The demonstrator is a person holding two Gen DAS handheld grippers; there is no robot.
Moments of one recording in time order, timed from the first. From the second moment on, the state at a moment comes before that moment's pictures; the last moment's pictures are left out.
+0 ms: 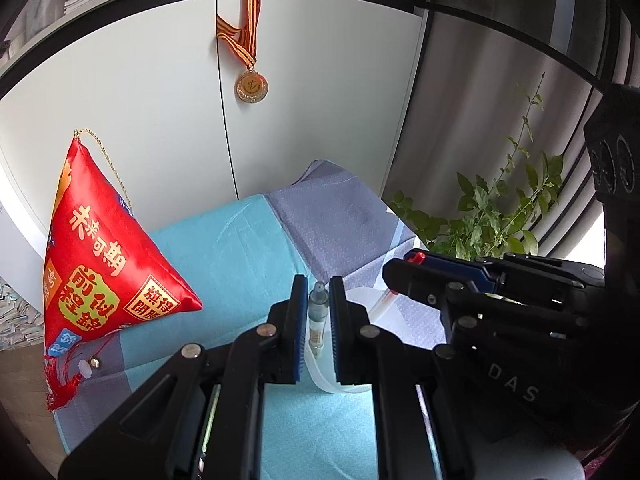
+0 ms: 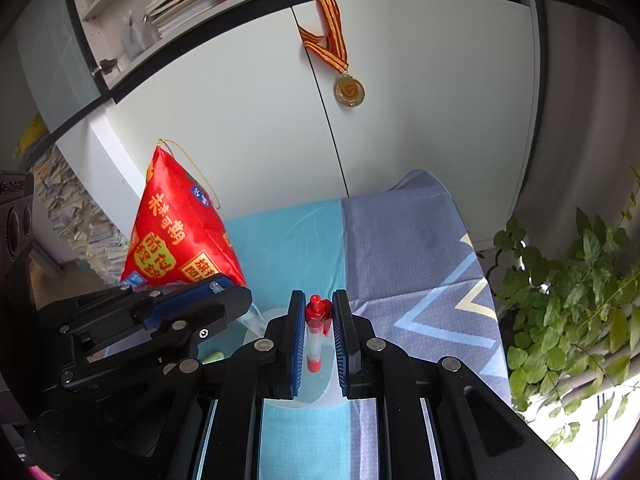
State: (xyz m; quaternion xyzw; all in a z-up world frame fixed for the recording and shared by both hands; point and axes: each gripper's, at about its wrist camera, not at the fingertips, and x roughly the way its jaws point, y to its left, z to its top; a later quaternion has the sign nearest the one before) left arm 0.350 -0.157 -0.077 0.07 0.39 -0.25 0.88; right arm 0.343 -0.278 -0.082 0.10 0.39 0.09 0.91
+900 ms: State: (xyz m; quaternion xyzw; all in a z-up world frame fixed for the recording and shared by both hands) left arm 0.344 -0.151 -0.071 0.06 0.38 -0.25 0.89; right arm 0.342 -0.286 -0.086 0.14 0.40 0.08 0.90
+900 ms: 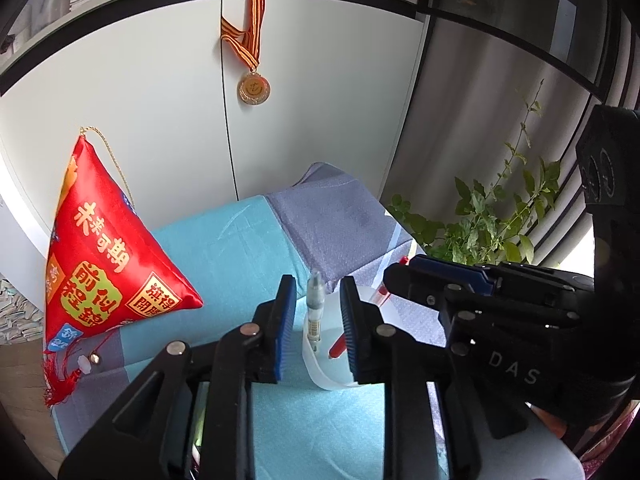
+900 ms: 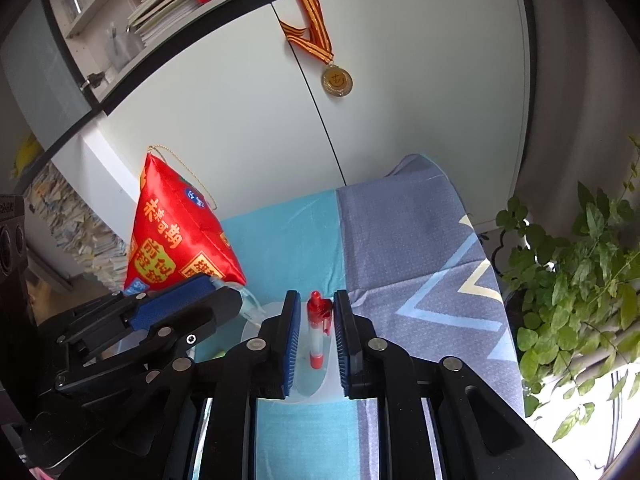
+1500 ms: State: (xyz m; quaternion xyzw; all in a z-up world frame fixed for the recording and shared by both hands) left arm 0.285 -0.088 -0.018 0.04 0.32 -0.22 0.92; right arm 0.282 -0.254 -0.026 0.10 0.35 0.09 0.93
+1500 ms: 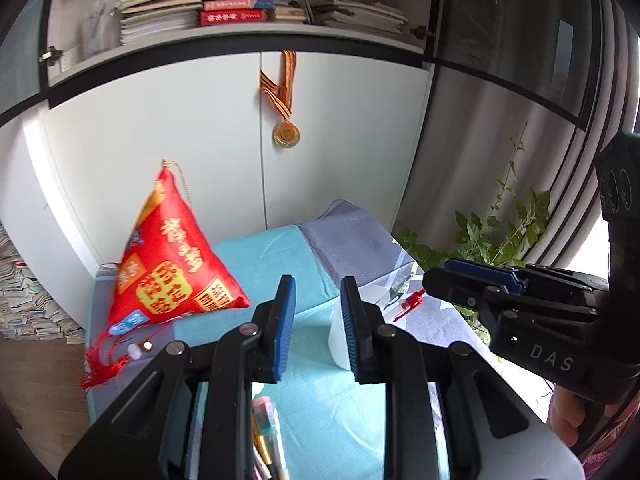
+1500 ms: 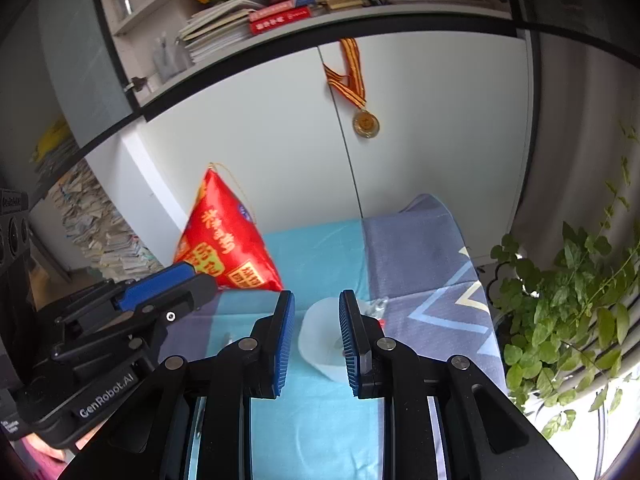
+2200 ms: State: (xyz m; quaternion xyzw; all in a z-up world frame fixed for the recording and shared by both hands) left arm 0.229 0.006 -0.110 0.03 0.40 -0.14 0.91; right arm 0.227 -0.198 -0.081 0.08 0.44 0.12 0.89
